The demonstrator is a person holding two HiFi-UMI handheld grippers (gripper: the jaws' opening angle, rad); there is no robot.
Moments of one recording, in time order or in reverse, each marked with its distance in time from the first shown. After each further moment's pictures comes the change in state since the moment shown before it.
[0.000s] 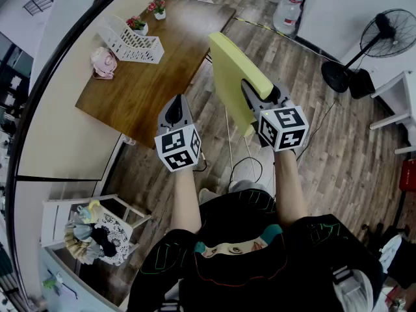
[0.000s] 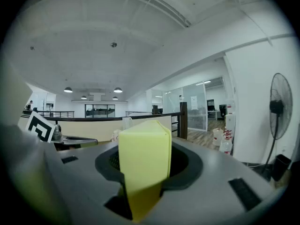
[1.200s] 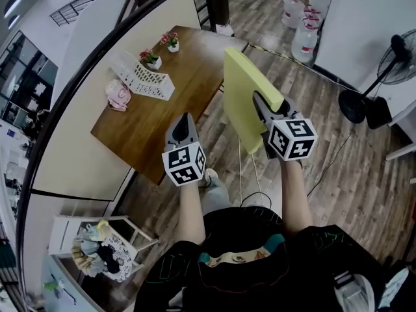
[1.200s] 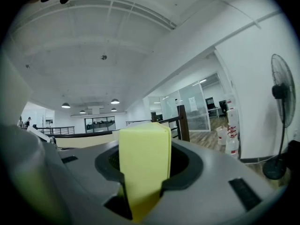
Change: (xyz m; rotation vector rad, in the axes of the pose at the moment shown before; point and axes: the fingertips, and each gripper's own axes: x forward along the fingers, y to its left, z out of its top) left arm 0.095 -0.021 0.035 0.044 -0.035 0.067; right arm 0.069 -0.110 0.037 0.124 -0.086 0.030
